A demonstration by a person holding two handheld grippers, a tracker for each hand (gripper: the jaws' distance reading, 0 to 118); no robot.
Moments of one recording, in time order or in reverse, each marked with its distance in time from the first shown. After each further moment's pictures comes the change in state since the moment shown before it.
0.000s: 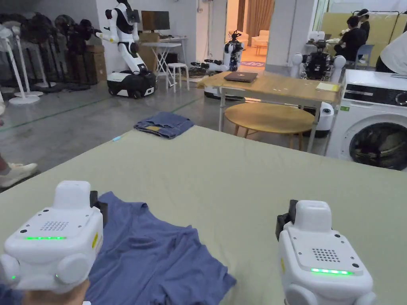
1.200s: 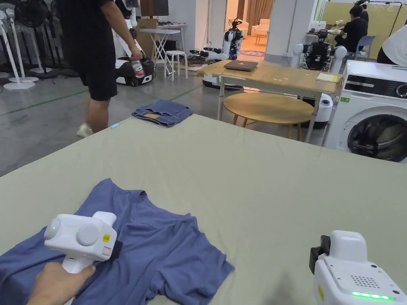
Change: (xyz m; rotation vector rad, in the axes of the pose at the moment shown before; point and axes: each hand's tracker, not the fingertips) left arm -0.011 -0.099 -0.144 -0.726 -0.283 -0.077; right arm 0.068 -0.052 0.011 -0.222 -0.089 0.028
